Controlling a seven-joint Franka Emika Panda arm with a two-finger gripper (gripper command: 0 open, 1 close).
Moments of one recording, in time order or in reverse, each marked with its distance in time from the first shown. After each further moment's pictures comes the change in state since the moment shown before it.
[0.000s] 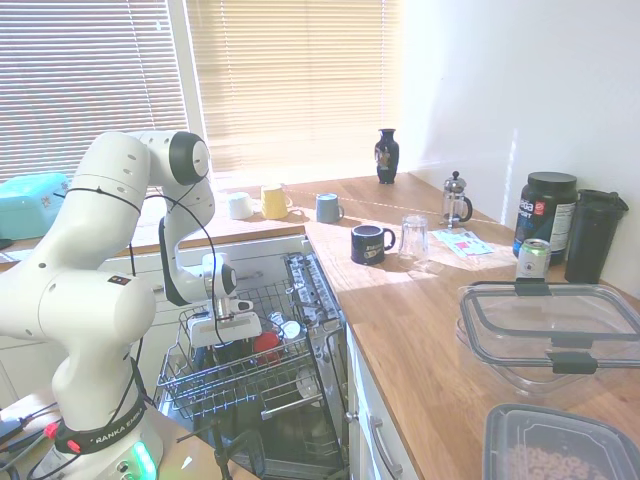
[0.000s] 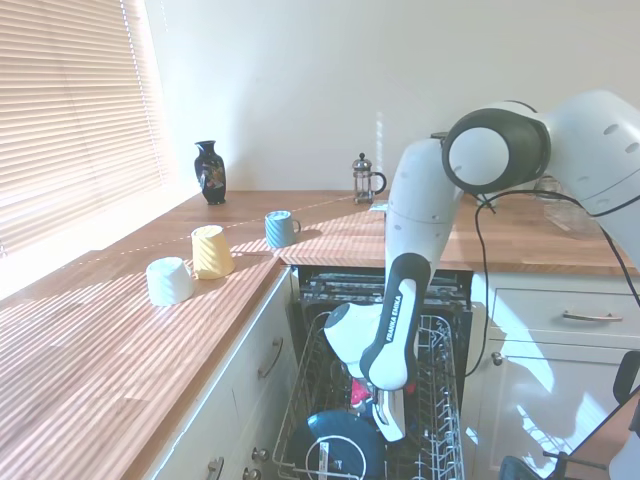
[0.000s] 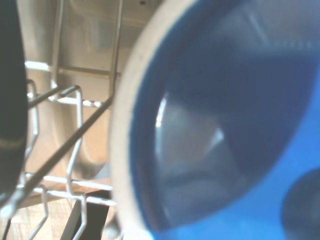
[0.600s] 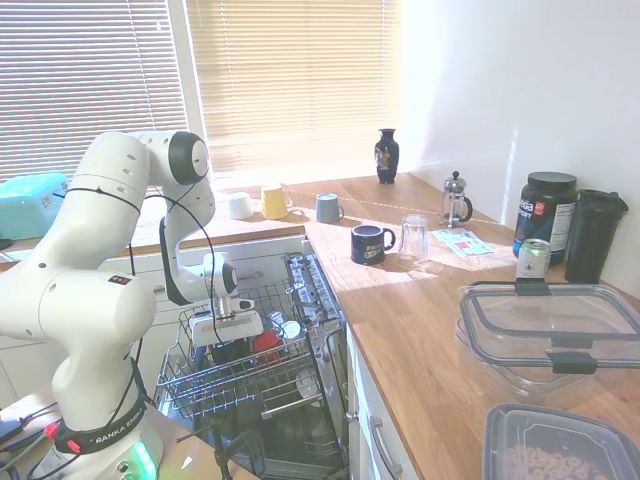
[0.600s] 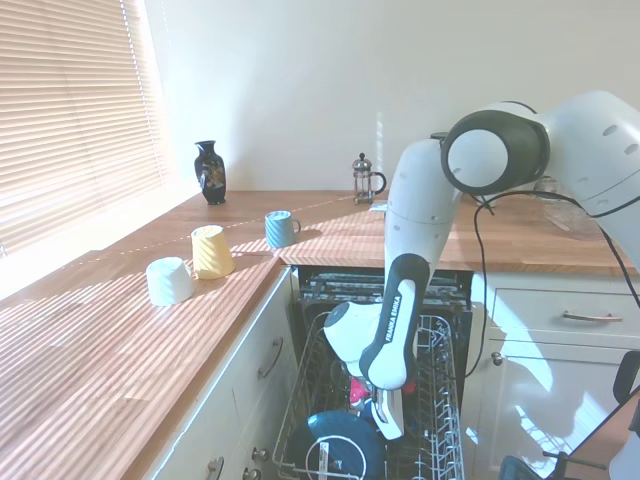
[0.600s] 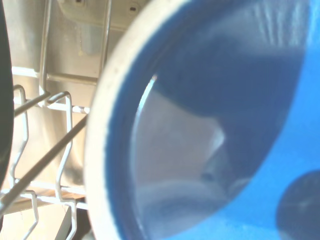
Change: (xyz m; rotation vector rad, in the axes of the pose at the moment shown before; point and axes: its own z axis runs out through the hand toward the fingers) arm 0.004 0.002 -0.002 -0.004 0.006 -0.007
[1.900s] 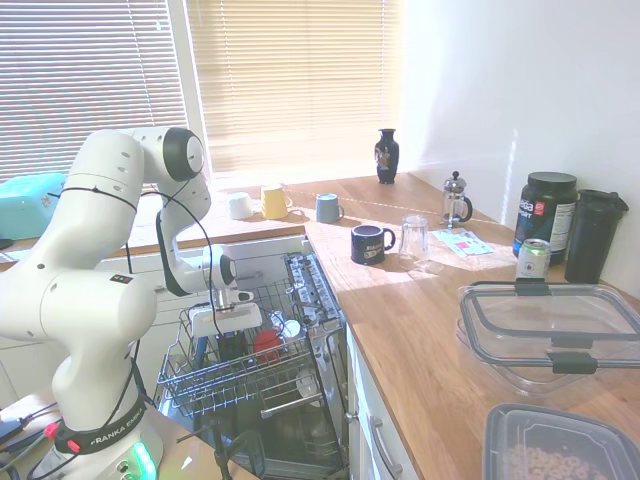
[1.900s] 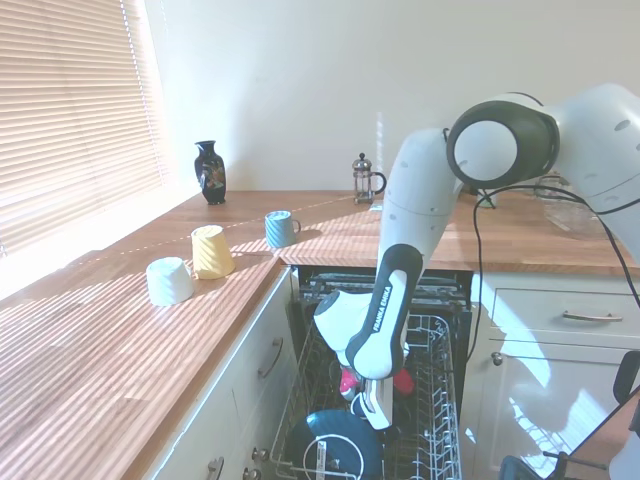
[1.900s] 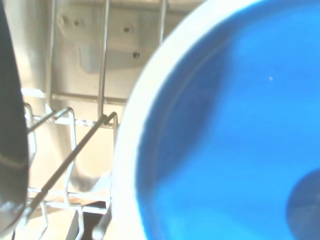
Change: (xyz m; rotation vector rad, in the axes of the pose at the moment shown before) arm 0.006 0.000 -0.036 0.014 0.009 0.056
